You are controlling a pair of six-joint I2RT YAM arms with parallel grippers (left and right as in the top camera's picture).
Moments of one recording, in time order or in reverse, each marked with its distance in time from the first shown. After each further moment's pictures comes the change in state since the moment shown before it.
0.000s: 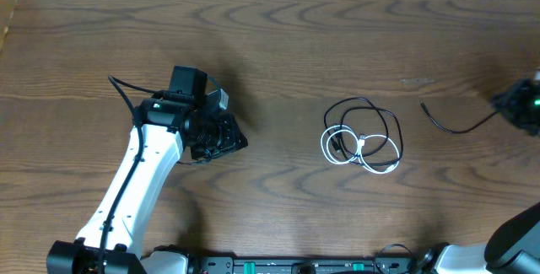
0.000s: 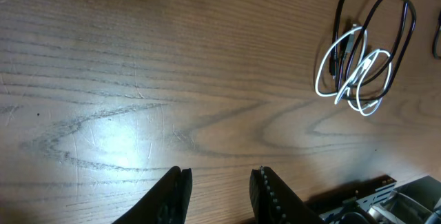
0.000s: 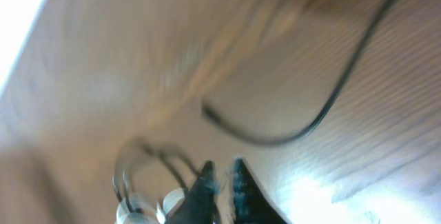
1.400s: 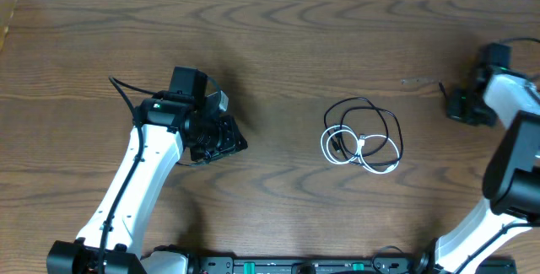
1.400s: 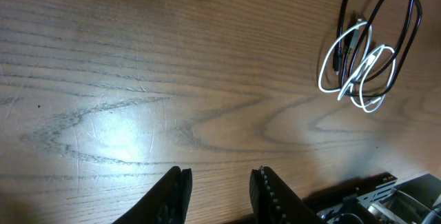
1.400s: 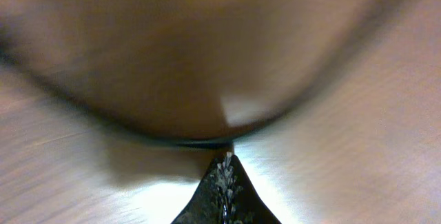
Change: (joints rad) left arm 0.000 0.000 -0.001 -0.018 0.000 0.000; right arm 0.252 0.380 -0.012 0.218 0.697 -0.016
